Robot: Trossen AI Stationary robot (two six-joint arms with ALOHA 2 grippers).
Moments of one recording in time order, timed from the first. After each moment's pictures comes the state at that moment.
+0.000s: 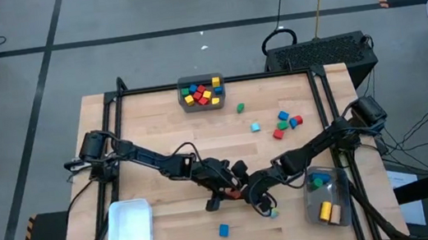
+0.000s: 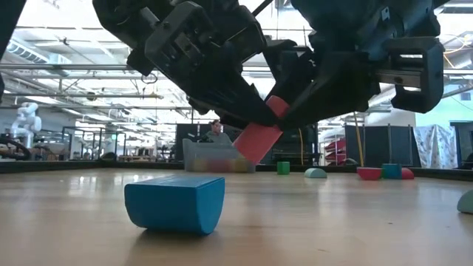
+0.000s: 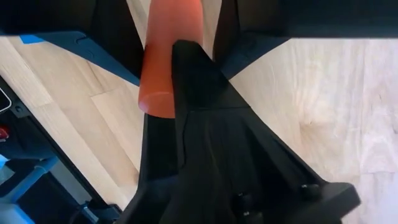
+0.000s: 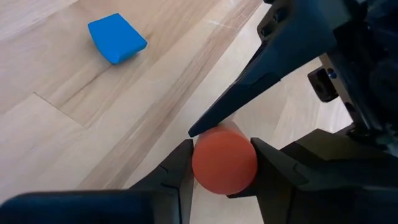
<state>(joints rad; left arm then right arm) -0.19 1.91 1.02 0.28 0.28 -0.05 0.37 1.75 0.90 0.16 0.12 -0.36</state>
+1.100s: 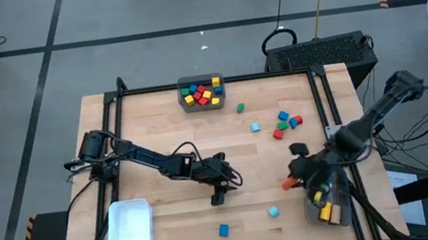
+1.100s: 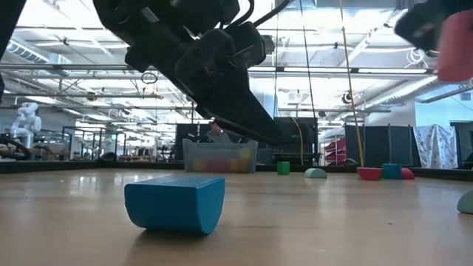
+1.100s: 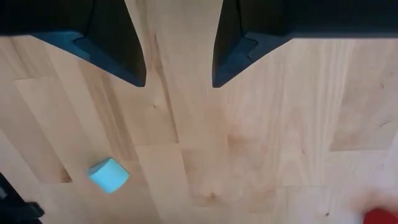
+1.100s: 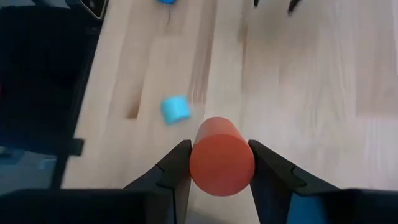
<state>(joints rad) -0.19 1.91 1.02 0.24 0.06 -0.10 0.60 1.11 0.90 -0.75 0.13 0.51</state>
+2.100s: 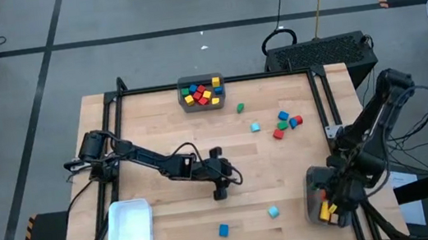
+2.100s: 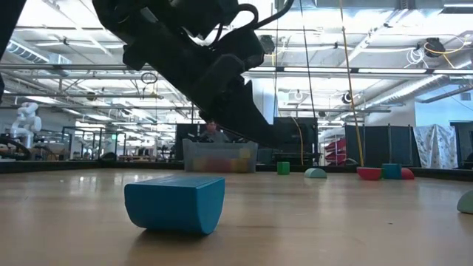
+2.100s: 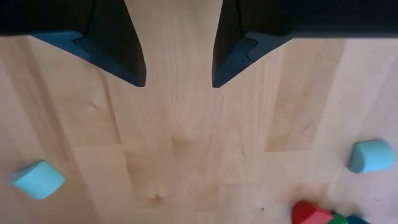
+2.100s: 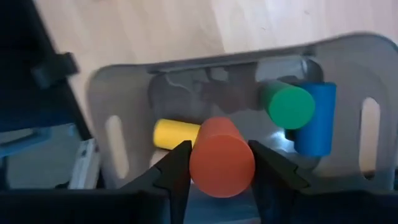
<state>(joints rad) -0.19 1.91 1.02 0.23 -0.14 -0.06 0.96 1.19 0.90 -1.03 0.02 1.33</state>
